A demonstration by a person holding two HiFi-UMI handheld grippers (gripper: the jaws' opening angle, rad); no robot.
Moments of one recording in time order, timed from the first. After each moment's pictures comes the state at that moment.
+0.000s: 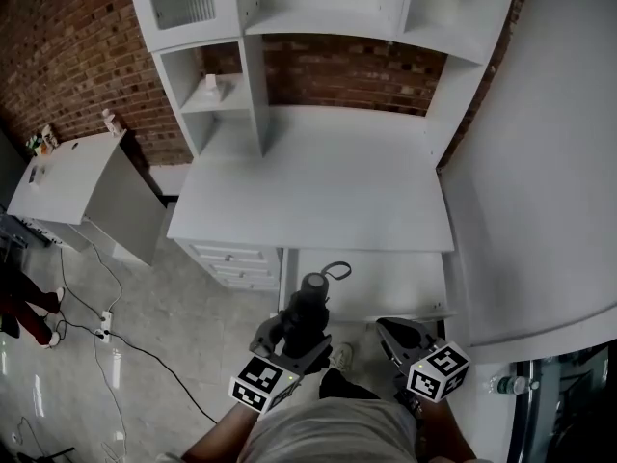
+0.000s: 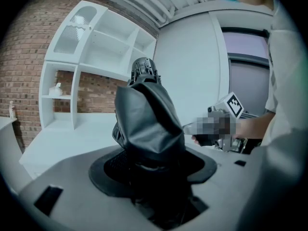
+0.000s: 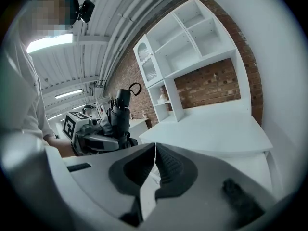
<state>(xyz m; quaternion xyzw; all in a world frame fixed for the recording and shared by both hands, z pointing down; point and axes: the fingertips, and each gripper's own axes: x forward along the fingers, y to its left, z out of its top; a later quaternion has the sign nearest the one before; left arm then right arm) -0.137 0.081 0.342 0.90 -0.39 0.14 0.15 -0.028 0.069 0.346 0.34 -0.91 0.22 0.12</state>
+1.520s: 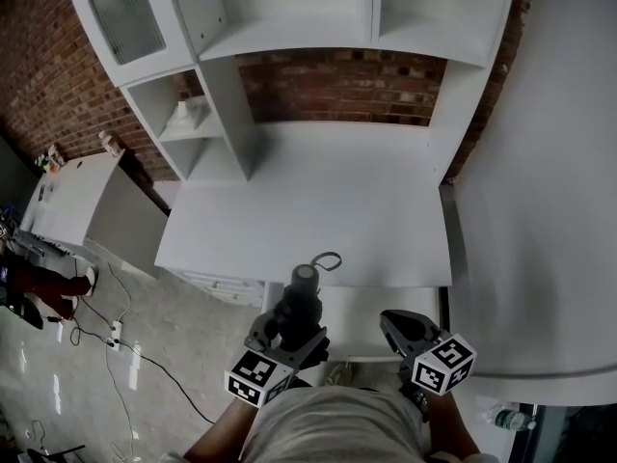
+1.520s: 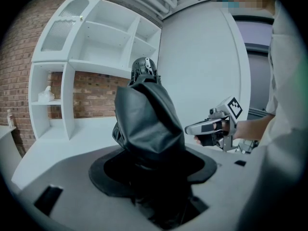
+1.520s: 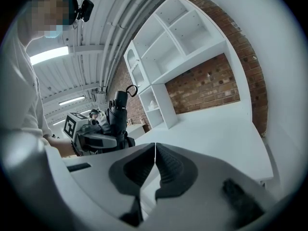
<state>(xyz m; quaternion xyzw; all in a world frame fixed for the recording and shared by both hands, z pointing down) -0.064 -0.067 0.348 0.88 -0.42 0.17 0.14 0.061 -0.086 0.364 0.31 -0.92 0.23 0.09</state>
